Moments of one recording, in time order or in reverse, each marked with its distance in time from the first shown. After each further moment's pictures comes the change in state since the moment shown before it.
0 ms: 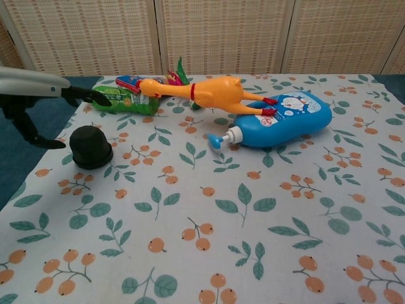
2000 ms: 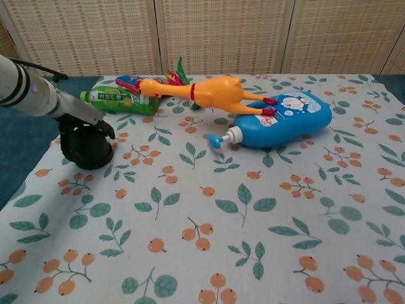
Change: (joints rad) left arm -0.759 -0.321 0.614 0.329 -0.970 -0.136 0.196; right arm -0.014 0.061 -0.018 -0.008 -0.038 0.026 0.115
